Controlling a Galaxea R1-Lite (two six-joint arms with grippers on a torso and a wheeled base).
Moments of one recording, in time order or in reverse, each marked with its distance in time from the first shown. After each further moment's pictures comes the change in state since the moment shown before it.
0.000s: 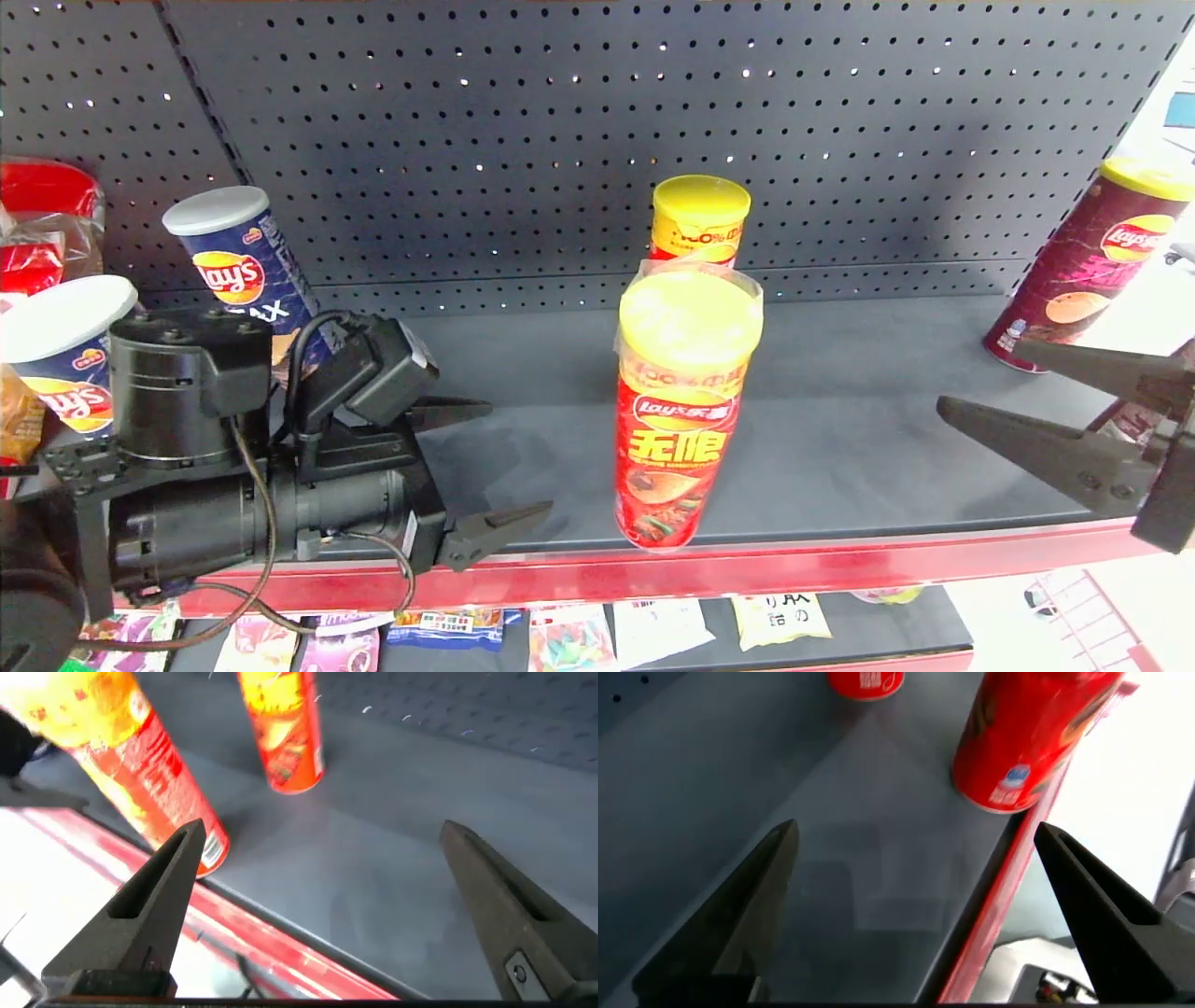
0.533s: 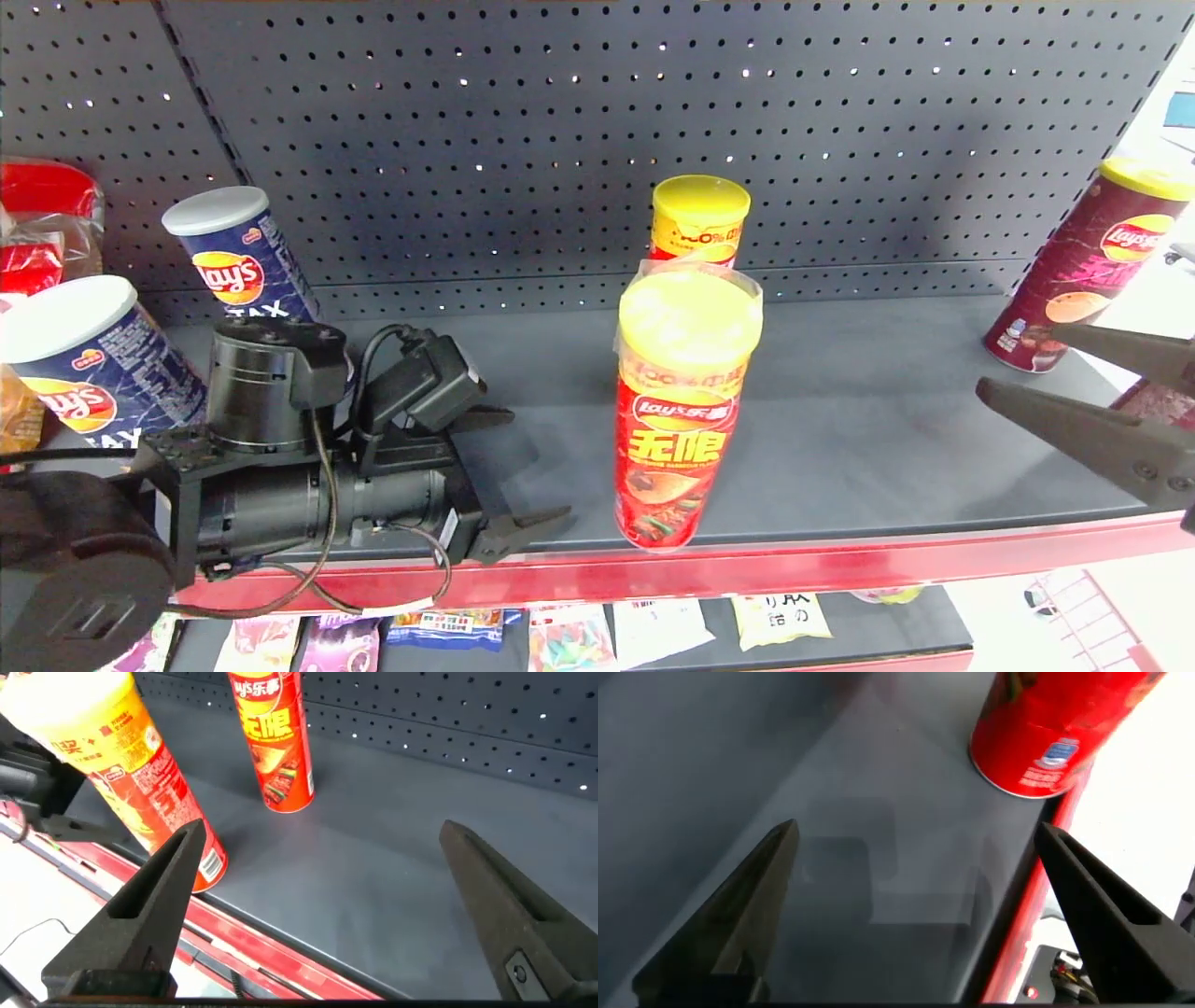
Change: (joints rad) left arm -0.009 0.113 -0.048 0.000 0.007 0.059; right arm -0.007 -0.042 -0.008 -0.001 -0.006 0.001
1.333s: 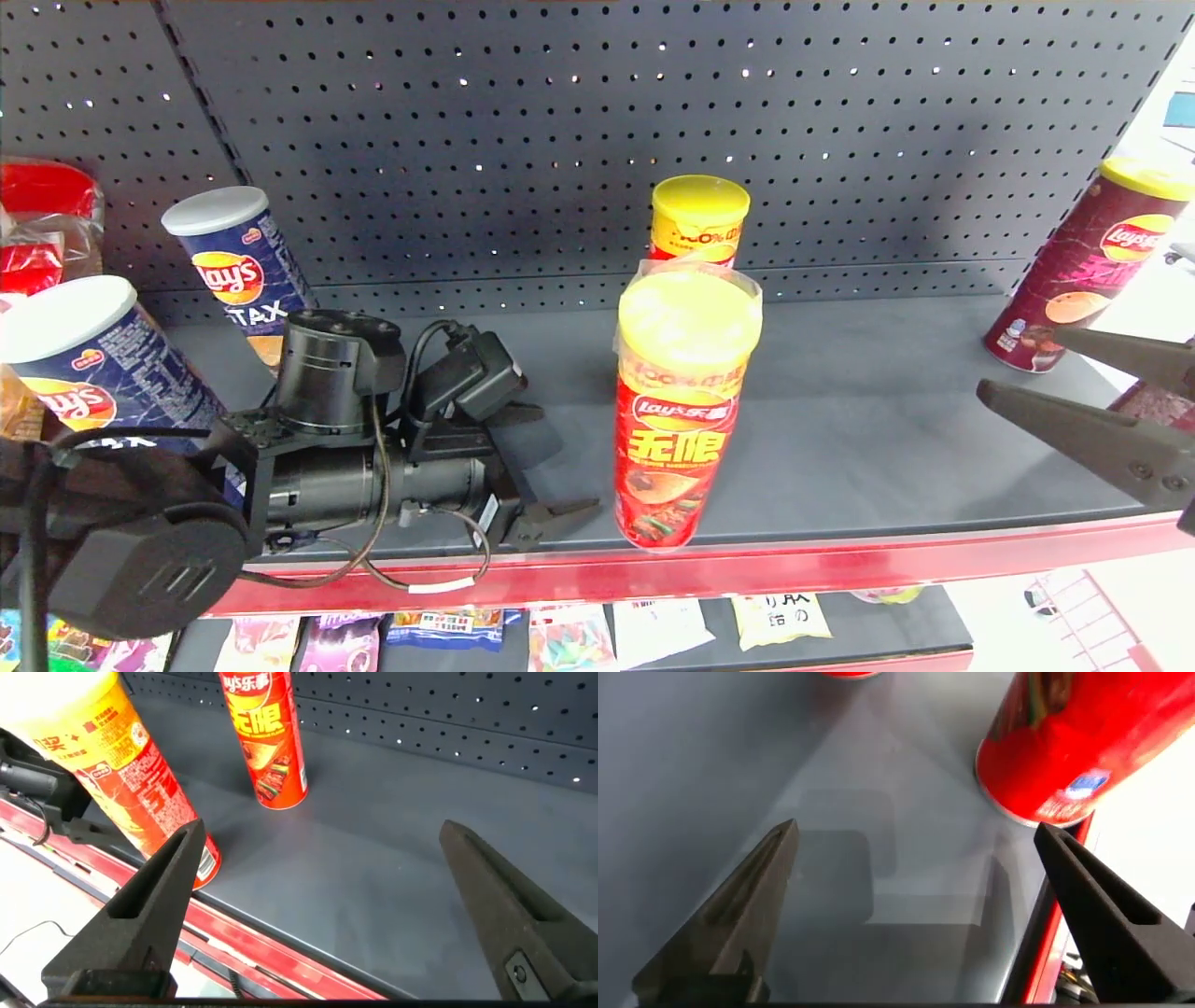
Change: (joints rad) left arm -0.030 0.091 -0.079 0.000 0.001 0.001; right arm -0.015 -0.001 0.009 0.000 0.000 0.003
